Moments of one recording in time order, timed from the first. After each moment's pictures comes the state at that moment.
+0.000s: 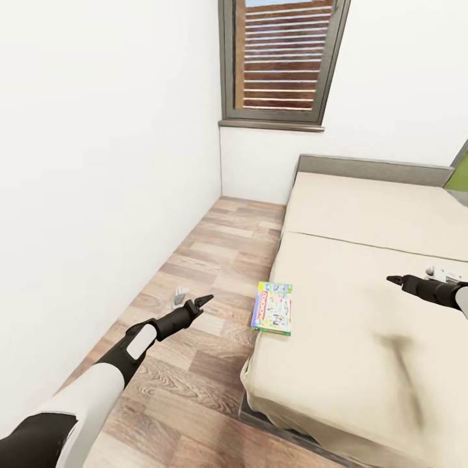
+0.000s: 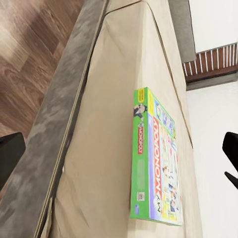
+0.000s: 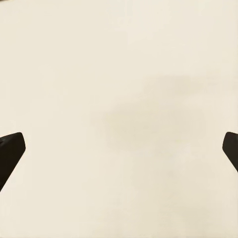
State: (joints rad) left arm -0.85 0.02 -0.08 -0.41 0.81 0.44 -0.63; right arm -0.84 -0.61 -0.05 -0.86 -0.62 0.71 0.13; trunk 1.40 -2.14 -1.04
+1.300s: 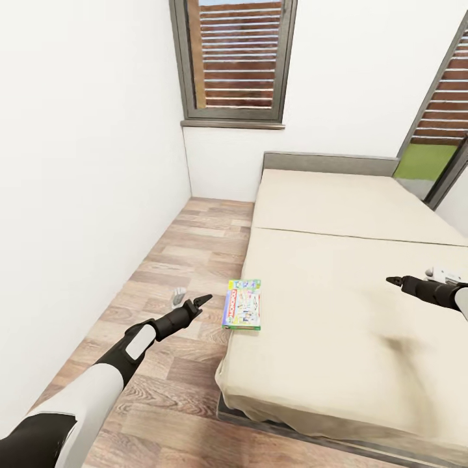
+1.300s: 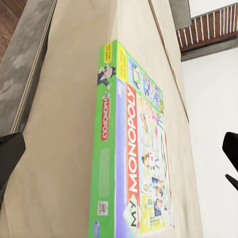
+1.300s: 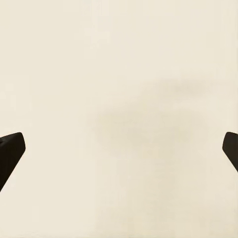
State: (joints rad) left arm -0.85 0.02 -0.08 -0.41 0.82 0.43 -0.63; right arm -0.84 -0.61 -0.05 -0.86 -0.62 0.71 0.13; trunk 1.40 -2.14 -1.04
